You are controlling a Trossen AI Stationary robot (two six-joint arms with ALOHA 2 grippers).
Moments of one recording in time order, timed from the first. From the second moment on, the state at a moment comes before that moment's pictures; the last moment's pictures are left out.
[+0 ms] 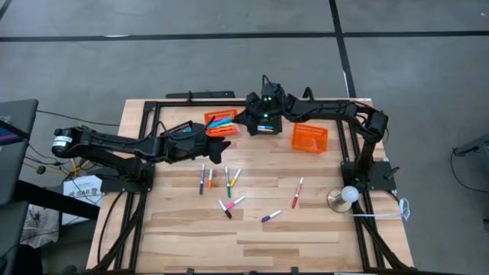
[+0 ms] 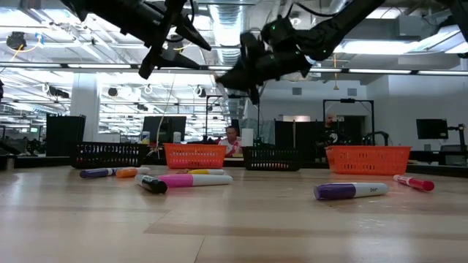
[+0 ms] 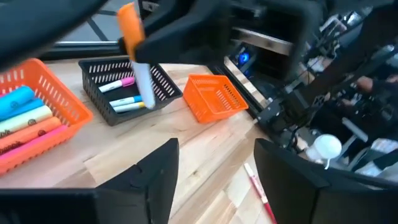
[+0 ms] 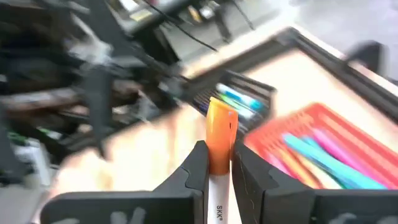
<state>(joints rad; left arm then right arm) -0.02 1.17 0.69 0.15 -0.42 -0.74 -0.46 1.83 1.23 0.24 -0.55 0.24</state>
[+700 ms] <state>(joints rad) -0.02 1.17 0.69 -0.05 -0.42 -0.71 -0.53 1.82 1.37 -0.45 -0.07 -0.19</state>
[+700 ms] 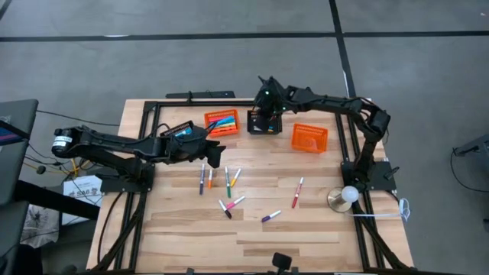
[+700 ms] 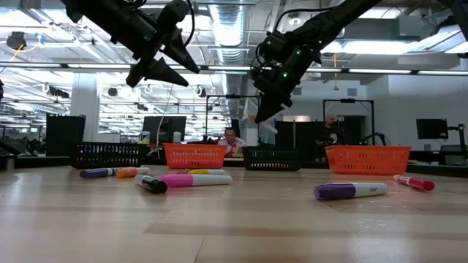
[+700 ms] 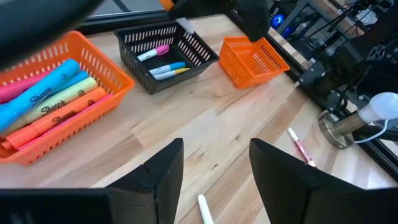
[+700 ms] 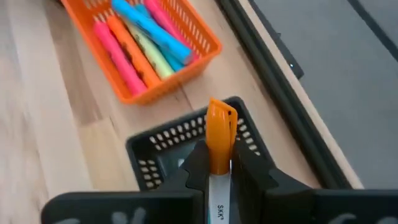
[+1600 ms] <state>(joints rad) -0.02 1.17 0.68 -0.06 -0.44 -0.72 -0.55 2.12 1.56 -0.68 -0.05 -0.34</state>
